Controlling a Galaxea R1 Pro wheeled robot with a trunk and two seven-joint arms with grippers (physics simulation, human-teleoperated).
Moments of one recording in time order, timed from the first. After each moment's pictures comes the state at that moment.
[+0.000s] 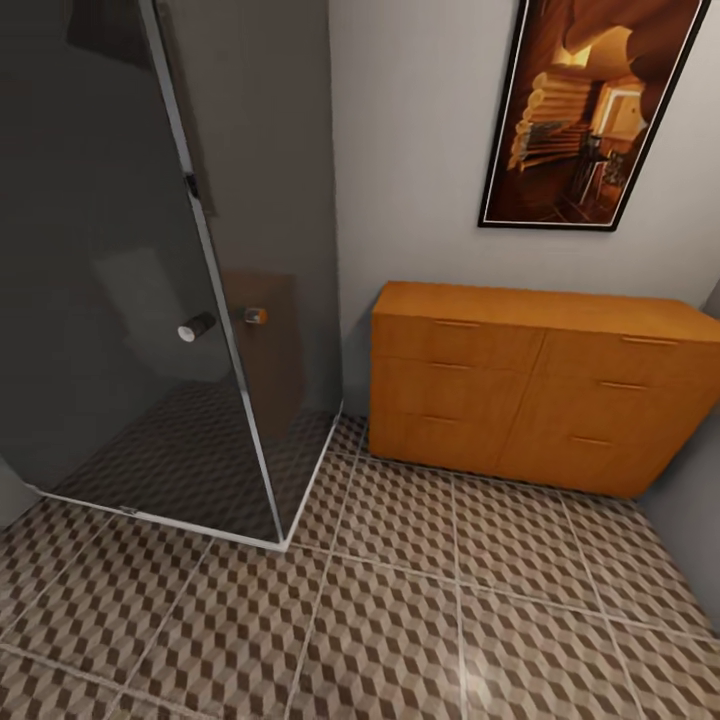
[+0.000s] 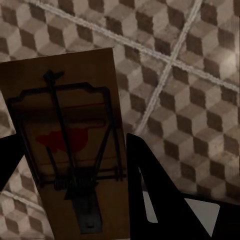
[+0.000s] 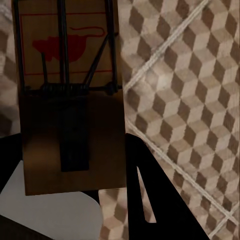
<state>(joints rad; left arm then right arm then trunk) -0.36 0.01 -1.37 0.01 1.54 -0.15 0.10 -0.32 0.03 1.27 -0.03 -0.69 -0.16 -0.17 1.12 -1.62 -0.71</state>
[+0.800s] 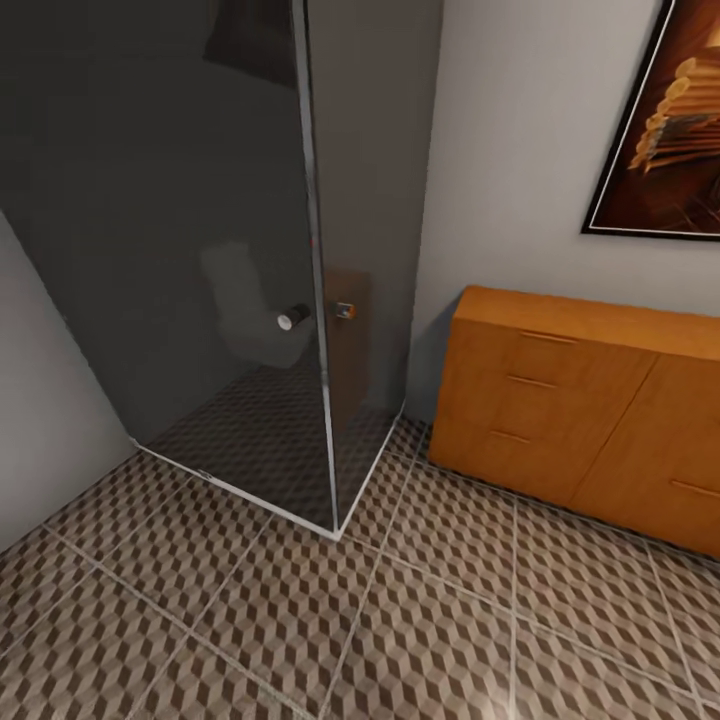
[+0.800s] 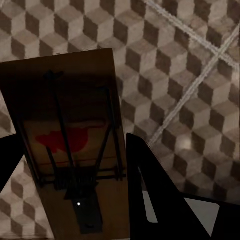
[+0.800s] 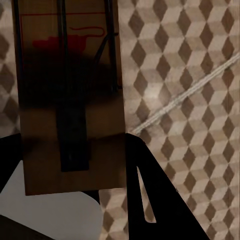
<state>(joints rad) -0.36 0.00 -1.37 0.01 1.54 -0.15 0.10 -0.32 0.03 1.27 -0.03 -0.69 -0.16 -0.17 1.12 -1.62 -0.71</state>
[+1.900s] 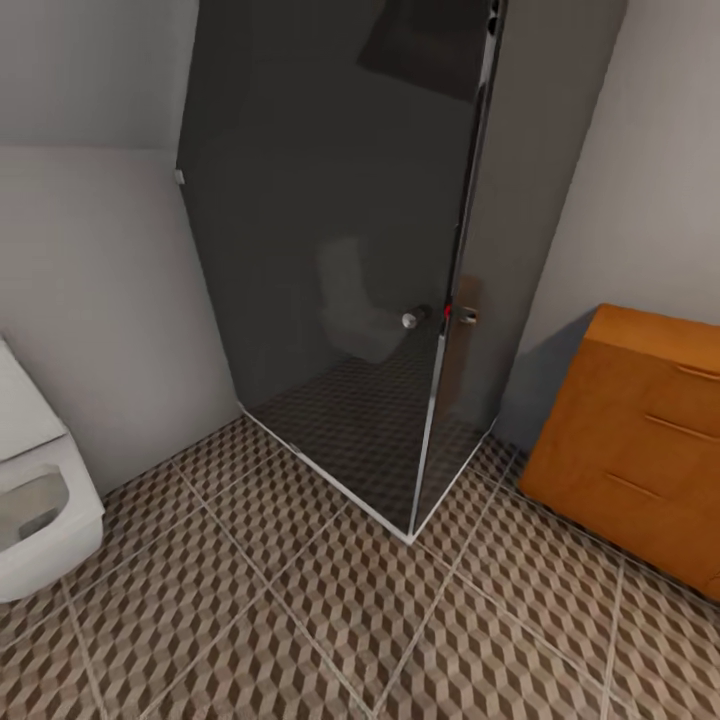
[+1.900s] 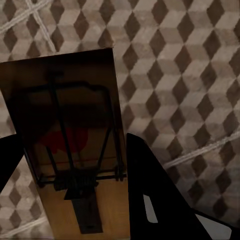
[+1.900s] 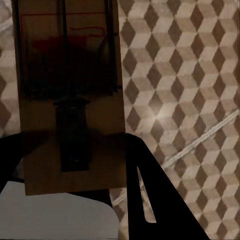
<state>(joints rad) -0.36 0.05 -1.37 0.01 1.72 -0.15 0.11 -0.32 0.02 1.13 -0.01 -0.80 -0.22 -0.18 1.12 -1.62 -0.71</state>
